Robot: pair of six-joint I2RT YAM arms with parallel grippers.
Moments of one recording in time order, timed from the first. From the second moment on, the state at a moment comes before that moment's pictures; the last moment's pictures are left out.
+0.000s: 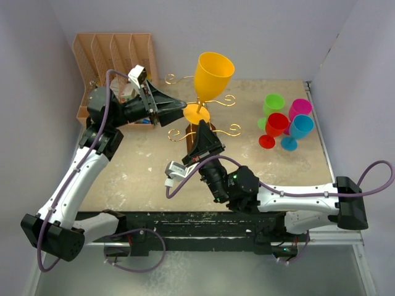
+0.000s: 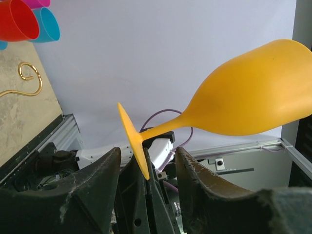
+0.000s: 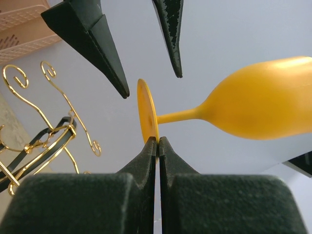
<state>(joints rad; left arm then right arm) -0.33 1.15 1.21 0.07 0.83 -1.49 1.41 1.27 0.91 0.90 0.80 -1.74</state>
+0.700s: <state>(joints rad) -0.34 1.15 1.13 0.14 0.87 -1.55 1.45 1.32 0.91 0.97 0.80 -1.81</state>
